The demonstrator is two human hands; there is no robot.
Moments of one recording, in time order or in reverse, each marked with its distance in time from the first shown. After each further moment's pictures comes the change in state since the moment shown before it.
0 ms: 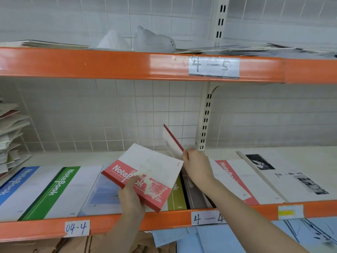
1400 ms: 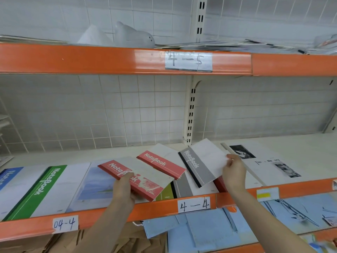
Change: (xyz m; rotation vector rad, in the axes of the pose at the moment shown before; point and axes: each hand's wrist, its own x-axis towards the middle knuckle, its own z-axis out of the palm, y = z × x) left_hand -0.007 0.002 0.009 0.159 -0.039 -0.140; right_hand -0.056 0.106 -0.048 0.357 0.412 0.562
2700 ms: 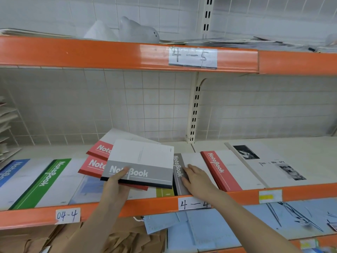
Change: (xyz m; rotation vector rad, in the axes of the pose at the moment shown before) left_hand 0.008 0.007 -0.029 -0.223 -0.212 0.116; right_hand -0.036 0.001 0.061 -0.685 -0.800 -0.528
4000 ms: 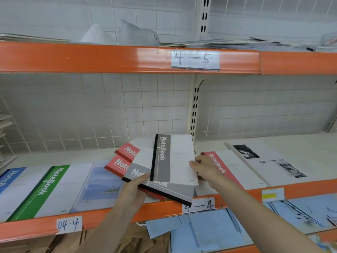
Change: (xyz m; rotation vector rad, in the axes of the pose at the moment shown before) left_hand 0.001 -0.021 0.017 0.097 -0.131 -0.168; right_hand 0.009 -0.018 -0.050 0.868 0.152 0.417
